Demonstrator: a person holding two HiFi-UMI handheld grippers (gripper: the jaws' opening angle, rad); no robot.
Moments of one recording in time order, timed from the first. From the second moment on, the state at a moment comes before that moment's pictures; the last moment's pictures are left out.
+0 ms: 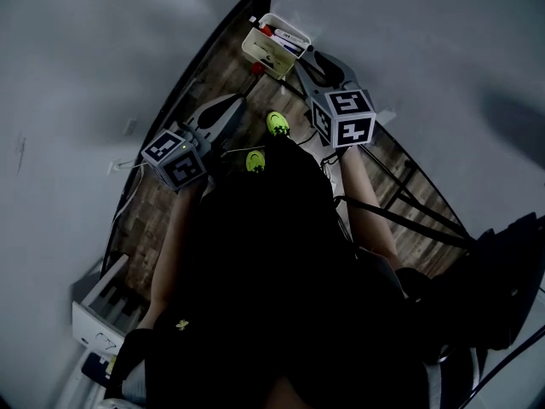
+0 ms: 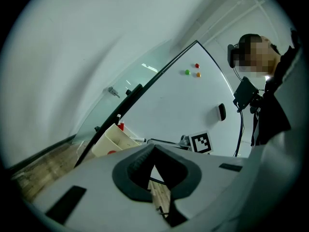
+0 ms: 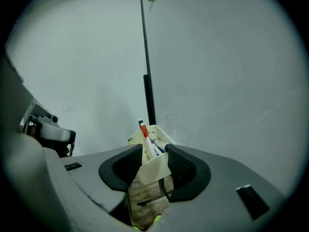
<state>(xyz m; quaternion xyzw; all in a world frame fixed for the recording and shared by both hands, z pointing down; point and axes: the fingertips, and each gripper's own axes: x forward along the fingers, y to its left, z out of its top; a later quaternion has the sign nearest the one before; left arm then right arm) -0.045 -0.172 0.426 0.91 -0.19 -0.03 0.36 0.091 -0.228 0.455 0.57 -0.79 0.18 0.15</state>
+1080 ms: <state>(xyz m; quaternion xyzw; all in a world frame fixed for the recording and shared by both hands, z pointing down) -0.029 -0.197 0.428 0.91 -0.19 -0.02 0.37 0.095 -0.259 0.475 0.56 -0.79 0.16 0.22</state>
